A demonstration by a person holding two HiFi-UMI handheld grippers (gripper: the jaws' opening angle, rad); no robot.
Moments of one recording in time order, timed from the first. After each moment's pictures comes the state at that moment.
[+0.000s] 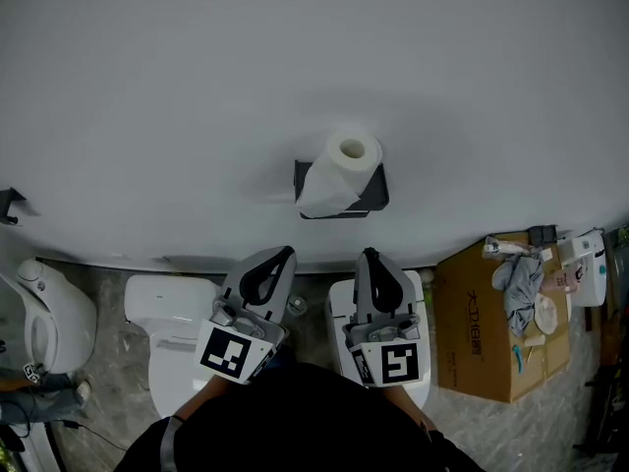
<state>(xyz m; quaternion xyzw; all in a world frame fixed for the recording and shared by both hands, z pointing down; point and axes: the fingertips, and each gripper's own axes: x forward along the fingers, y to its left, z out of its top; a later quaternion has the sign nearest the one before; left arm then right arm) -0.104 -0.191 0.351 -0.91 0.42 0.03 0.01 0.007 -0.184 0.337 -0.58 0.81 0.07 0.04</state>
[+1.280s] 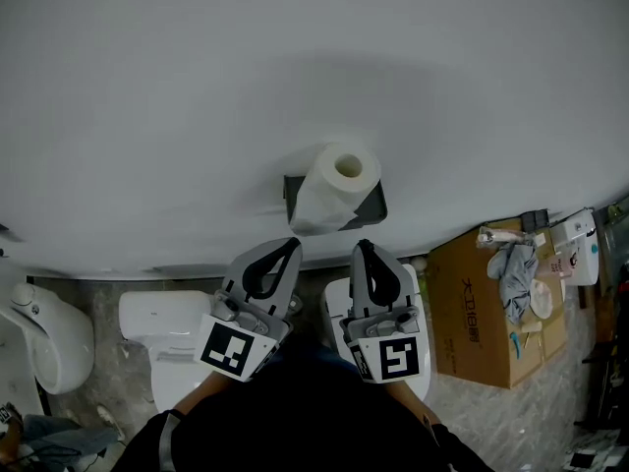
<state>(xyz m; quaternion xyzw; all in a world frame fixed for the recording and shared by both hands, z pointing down) -0.091 -0.246 0.343 -0.93 0.37 0.03 0.00 -0.001 -0.232 0.335 -0.58 0.81 0.09 0.01</state>
